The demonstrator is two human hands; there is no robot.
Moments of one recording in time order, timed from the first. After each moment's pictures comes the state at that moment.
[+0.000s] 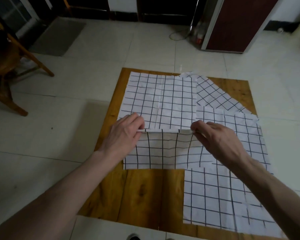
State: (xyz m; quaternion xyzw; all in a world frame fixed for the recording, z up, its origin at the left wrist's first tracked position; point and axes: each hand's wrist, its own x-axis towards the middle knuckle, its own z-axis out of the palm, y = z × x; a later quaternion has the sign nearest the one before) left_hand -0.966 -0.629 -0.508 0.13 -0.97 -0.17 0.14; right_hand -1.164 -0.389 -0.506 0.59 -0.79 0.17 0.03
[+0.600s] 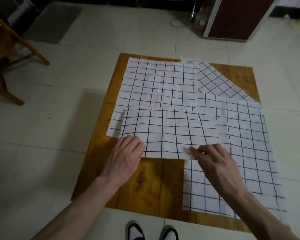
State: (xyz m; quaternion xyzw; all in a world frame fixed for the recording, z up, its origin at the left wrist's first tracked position) left_hand -0.905 -0.571 -0.588 0.09 -0.98 -0.11 0.13; right_hand -1.093 -0.318 -0.585 0.56 -0.82 0.12 0.08
